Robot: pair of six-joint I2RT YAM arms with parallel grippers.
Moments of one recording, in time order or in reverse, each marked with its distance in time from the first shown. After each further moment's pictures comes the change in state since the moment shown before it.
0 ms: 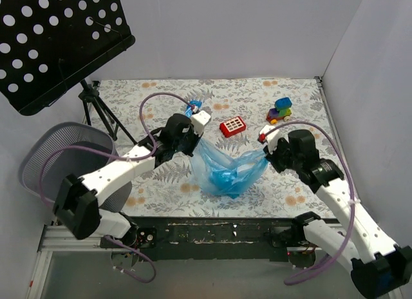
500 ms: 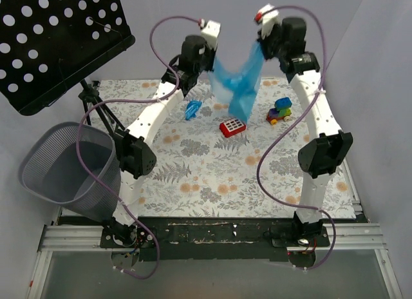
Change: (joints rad) left arm 0.182 0.861 1.264 -0.248 -0.150 -0.154; right arm -0.176 1.134 1.332 0.027 0.046 0.053
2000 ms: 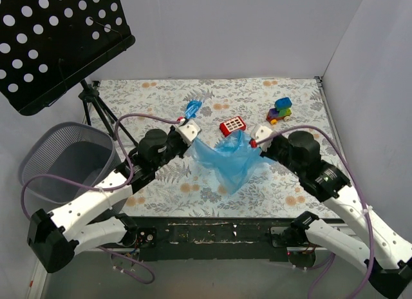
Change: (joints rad) left arm -0.210 -1.175 -1.485 0.465 0.119 0.315; right arm 0.426 -1.192 -1.260 0.103 0.229 -0.258
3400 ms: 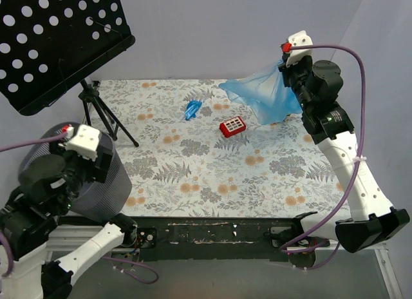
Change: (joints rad) left arm 0.185 -0.261 0.923 -1.207 -0.456 -0.035; right arm -0.317 0.499 0.672 0.302 0.092 0.275
